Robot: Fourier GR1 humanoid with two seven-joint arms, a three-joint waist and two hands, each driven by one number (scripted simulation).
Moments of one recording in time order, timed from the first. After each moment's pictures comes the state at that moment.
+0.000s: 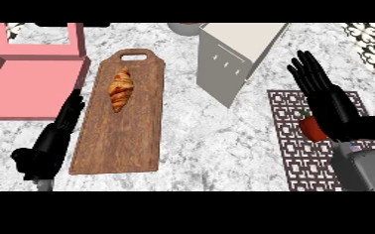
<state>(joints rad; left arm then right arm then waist) 0.05 0.40 -0.16 -1.56 0.16 0.17 -0.07 -0.22 -0.46 0.19 -1.48 -0.49 0.03 -0.18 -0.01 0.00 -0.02</state>
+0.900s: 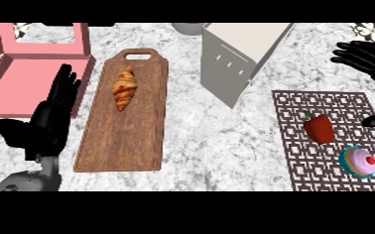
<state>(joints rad) -0.09 0.32 -0.10 -1.65 0.16 0.30 0.10 -0.43 -0.77 0.03 -1.10 -0.59 0.72 -0.21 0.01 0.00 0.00</state>
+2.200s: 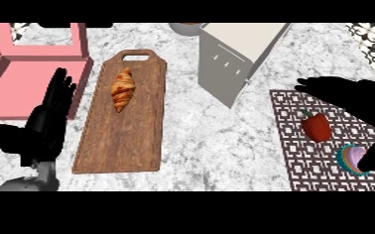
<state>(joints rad) -0.05 0.30 -0.07 -1.68 0.13 0.29 0.12 -0.33 -0.97 0.29 -1.75 0.34 0.58 0.00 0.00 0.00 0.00</state>
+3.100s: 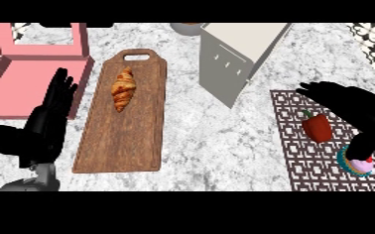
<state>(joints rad) -0.04 0.25 -0.03 -1.72 0.08 0.24 0.16 -0.28 -0.80 0.27 -1.51 0.77 0.48 -0.15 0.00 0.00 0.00</state>
